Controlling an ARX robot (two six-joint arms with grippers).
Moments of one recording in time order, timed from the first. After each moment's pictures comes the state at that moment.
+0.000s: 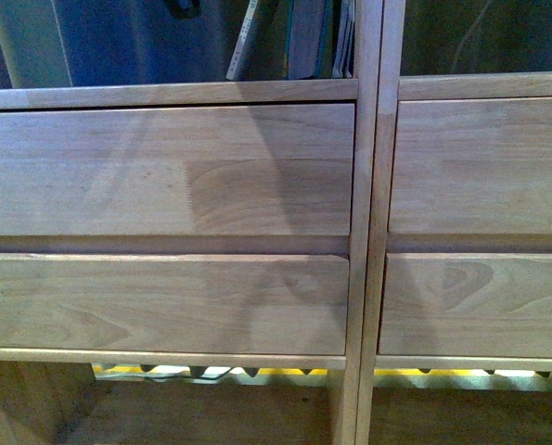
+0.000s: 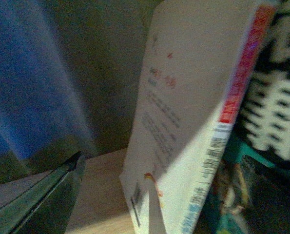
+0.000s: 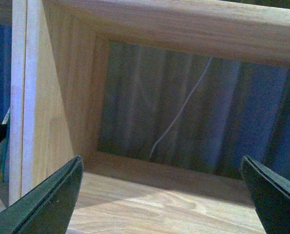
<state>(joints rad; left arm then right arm) -0.38 2.12 2.11 0.11 0.00 0.23 -0.19 0.98 0.99 0.36 -0.20 -0.10</state>
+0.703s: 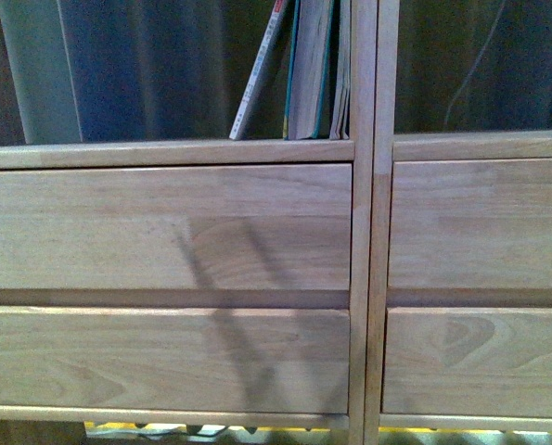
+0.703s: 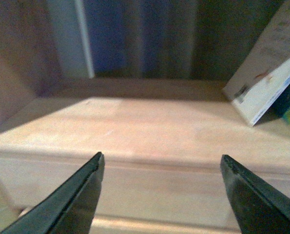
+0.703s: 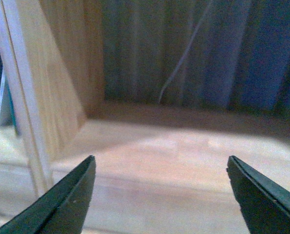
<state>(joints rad) -0.12 1.07 0.94 0.14 -0.09 0.02 -0.16 0.88 0.89 0.02 -0.15 -0.03</state>
